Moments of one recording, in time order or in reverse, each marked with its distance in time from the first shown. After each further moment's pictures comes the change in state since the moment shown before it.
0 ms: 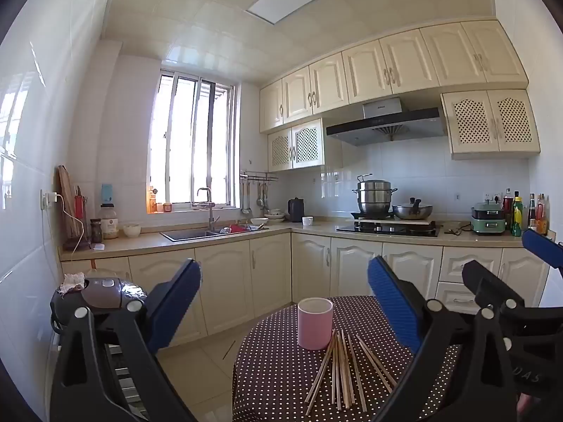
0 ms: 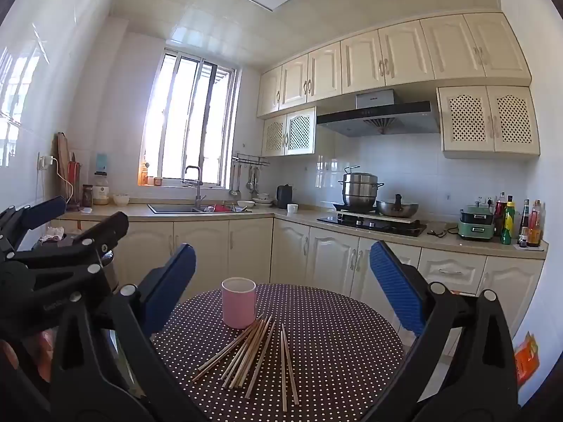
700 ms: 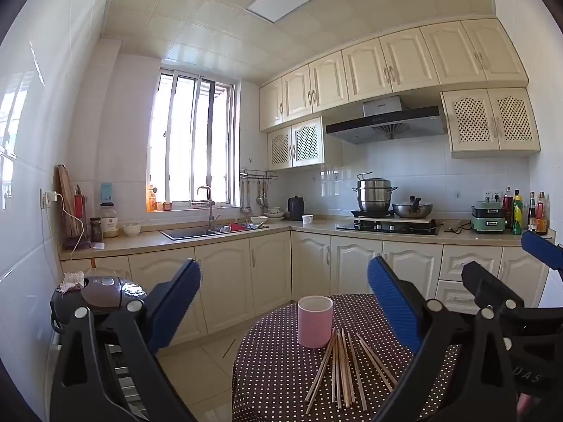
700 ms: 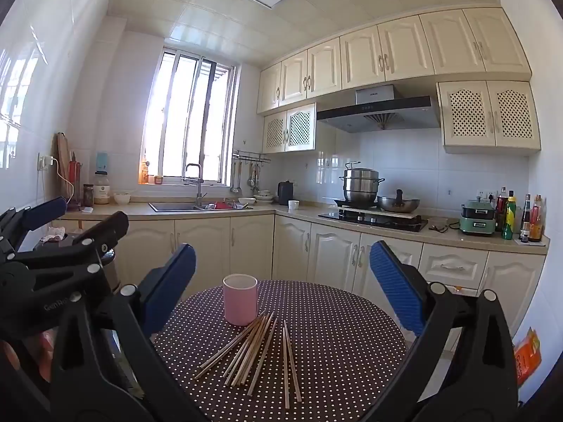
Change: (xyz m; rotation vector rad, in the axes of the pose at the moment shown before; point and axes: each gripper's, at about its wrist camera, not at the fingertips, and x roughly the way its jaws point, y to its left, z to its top) left arm 0.000 0.000 0.000 0.001 0.005 0.000; right arm 0.002 0.003 -0.002 0.012 0.011 0.003
